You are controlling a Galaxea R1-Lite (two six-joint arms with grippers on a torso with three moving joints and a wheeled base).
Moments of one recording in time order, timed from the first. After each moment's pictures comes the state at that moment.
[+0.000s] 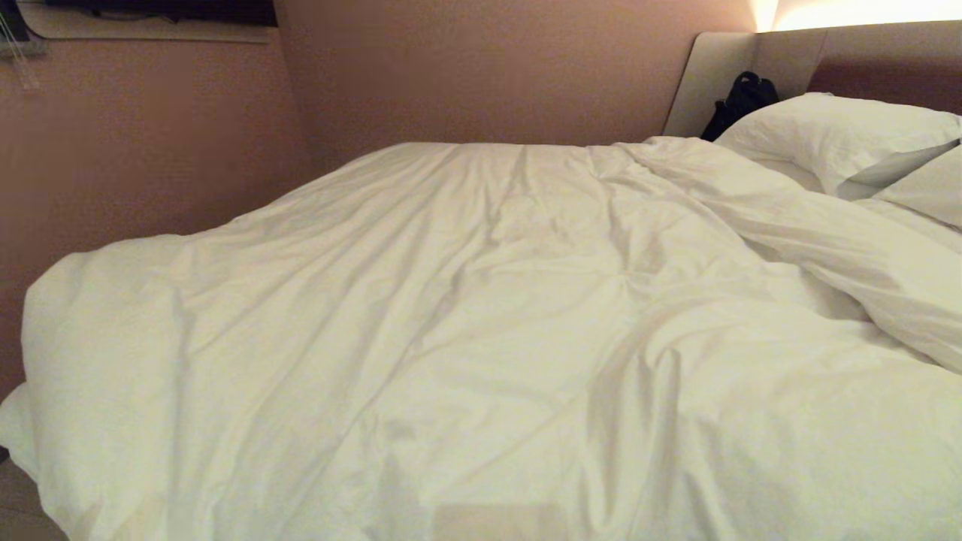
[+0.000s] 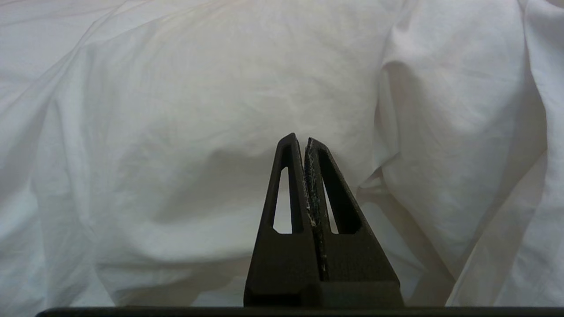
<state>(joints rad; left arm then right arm) -0.26 0.50 -0.76 0.43 0.24 -0.48 -0.01 0.00 -0.01 -0.02 -0.01 0.06</state>
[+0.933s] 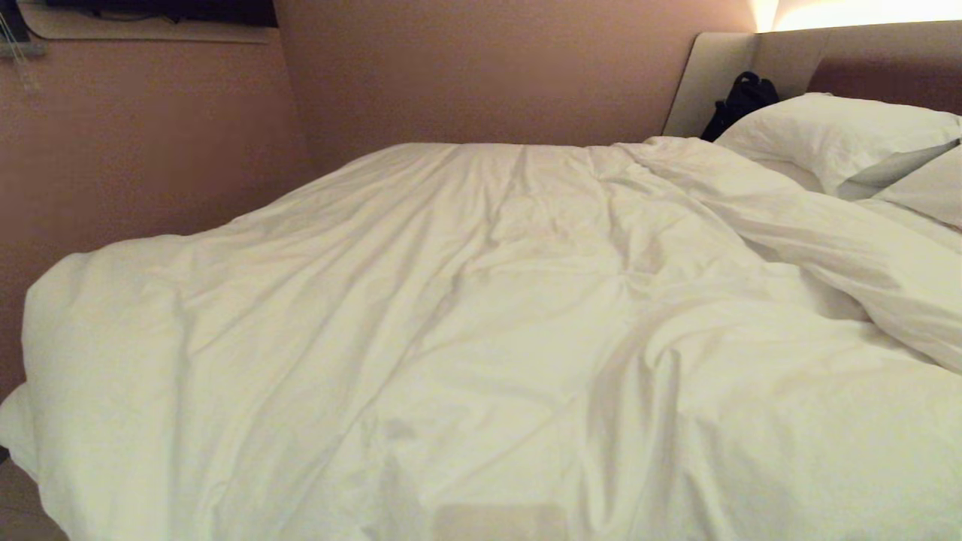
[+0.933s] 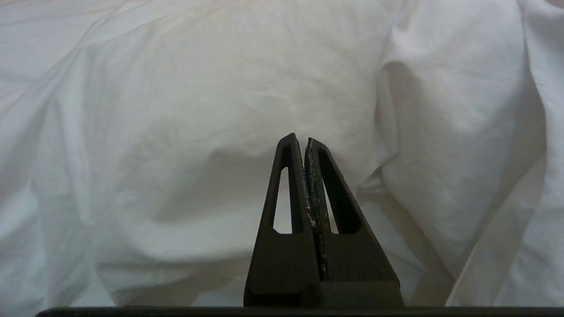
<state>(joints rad) 0.01 0.24 -0.77 0.41 0.56 -0.01 -0.01 0.00 -0.01 -0.02 -0.01 0.06</state>
